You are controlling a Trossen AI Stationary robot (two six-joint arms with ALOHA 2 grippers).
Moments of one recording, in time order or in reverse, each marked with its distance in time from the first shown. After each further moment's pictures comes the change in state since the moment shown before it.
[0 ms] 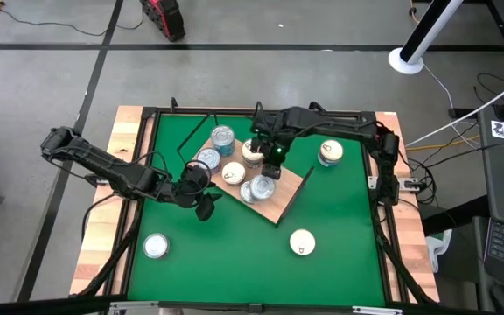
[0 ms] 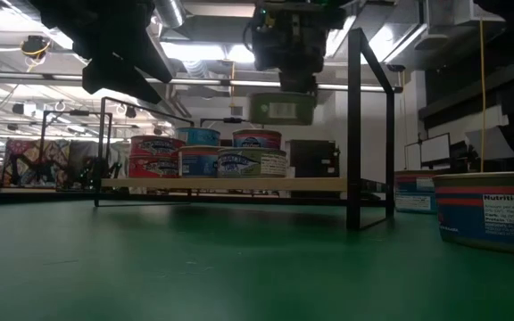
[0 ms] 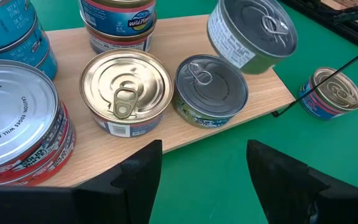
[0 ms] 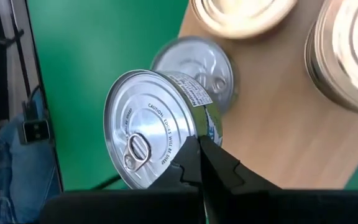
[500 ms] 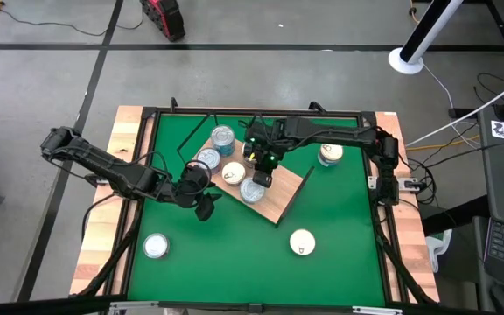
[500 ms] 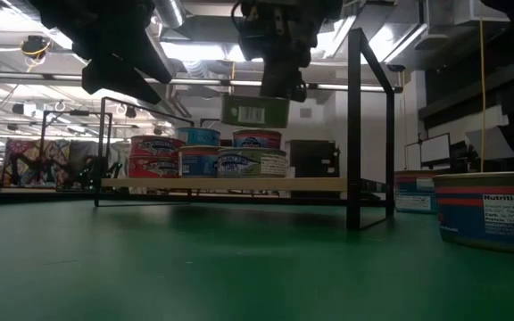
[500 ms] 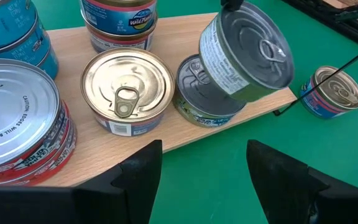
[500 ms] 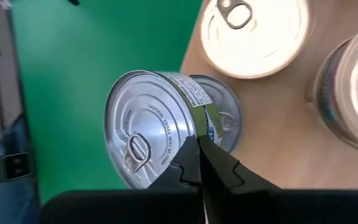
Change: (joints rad) left arm 0.000 0.000 0.000 -0.005 0.000 0.000; right arm 0.078 0.000 0.000 0.137 0.115 0.118
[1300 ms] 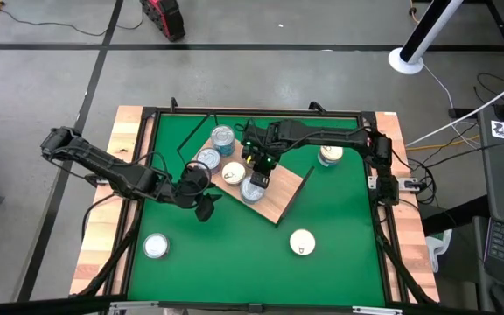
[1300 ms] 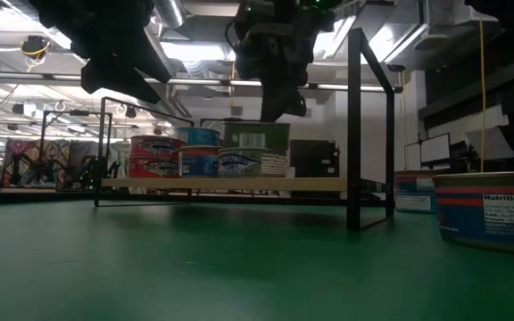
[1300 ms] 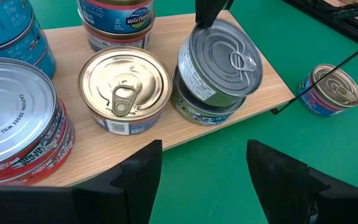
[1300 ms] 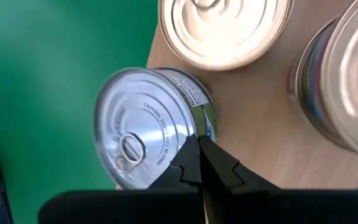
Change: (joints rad) left arm -0.010 0.000 0.000 0.000 0.000 0.000; right arm -0.001 0.057 0.000 -0.012 0.070 -0.001
